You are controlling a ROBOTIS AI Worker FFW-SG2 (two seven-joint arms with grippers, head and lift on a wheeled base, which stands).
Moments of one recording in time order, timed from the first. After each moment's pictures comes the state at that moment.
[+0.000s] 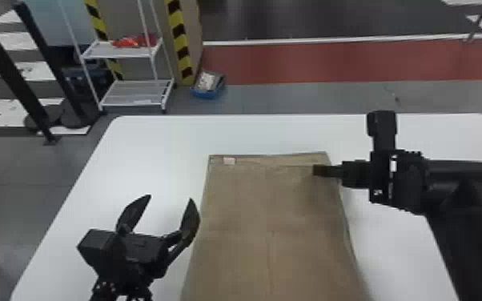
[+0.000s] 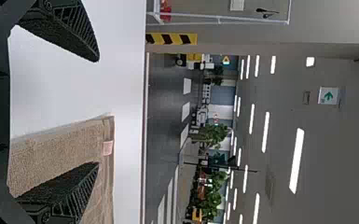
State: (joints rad) left arm 0.47 0.09 0.01 -1.87 0.13 -0.10 -0.10; right arm -0.38 -0.03 0.03 -1.37 -0.12 0.95 0.32
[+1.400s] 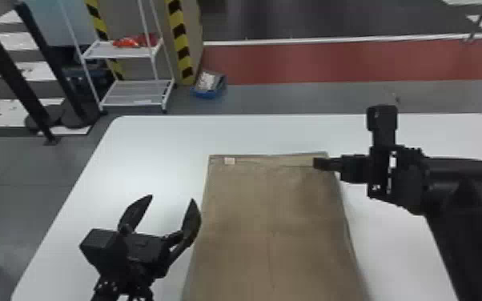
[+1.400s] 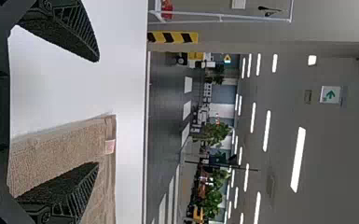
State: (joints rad) left arm 0.46 0.10 0.00 -1.86 0.14 -0.10 -0.10; right arm -0.38 -0.03 0.04 -1.39 -0.12 0.90 0.32
